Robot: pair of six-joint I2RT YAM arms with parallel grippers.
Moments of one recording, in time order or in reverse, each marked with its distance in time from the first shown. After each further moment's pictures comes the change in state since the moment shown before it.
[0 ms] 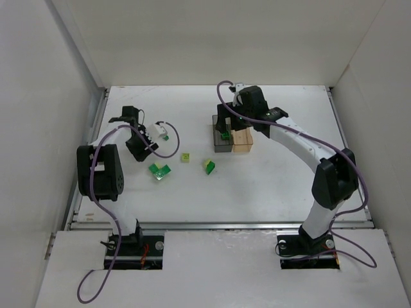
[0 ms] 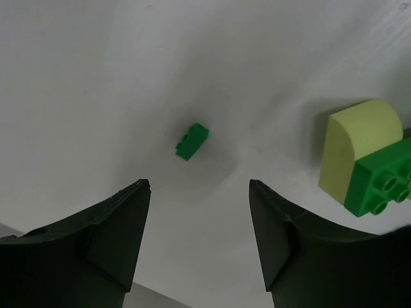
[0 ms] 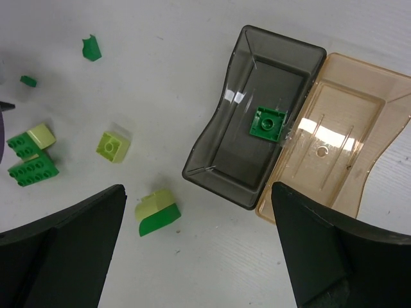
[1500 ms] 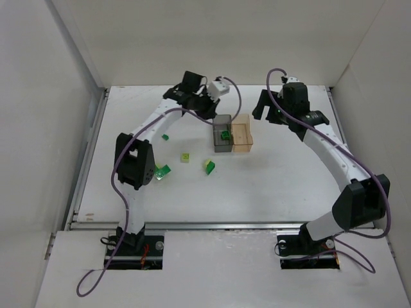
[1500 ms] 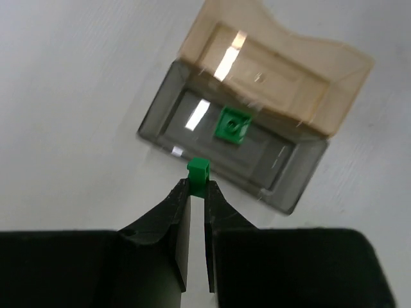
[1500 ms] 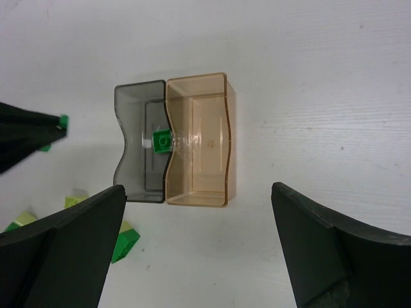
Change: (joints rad) left arm -0.433 0.278 0.640 0.098 0.317 -0.544; right arm -0.230 -0.229 -0.138 -0.021 0.113 0.148
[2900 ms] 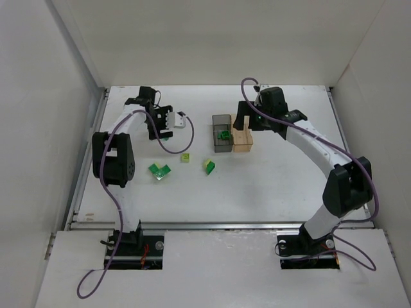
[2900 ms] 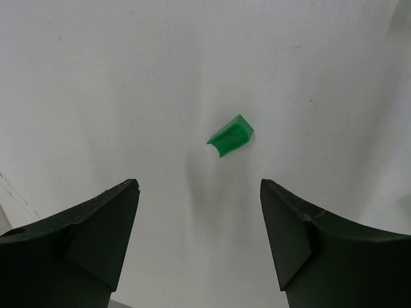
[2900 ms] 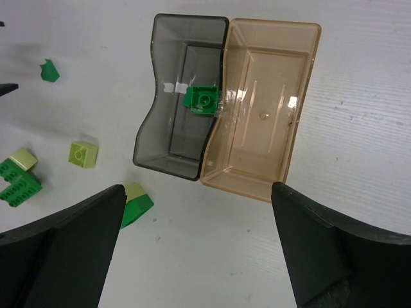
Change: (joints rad) left arm 0.289 -0.072 -0.301 -0.123 -0.108 0.950; right arm 0.093 0.115 0.014 0.004 -0.103 -0.055
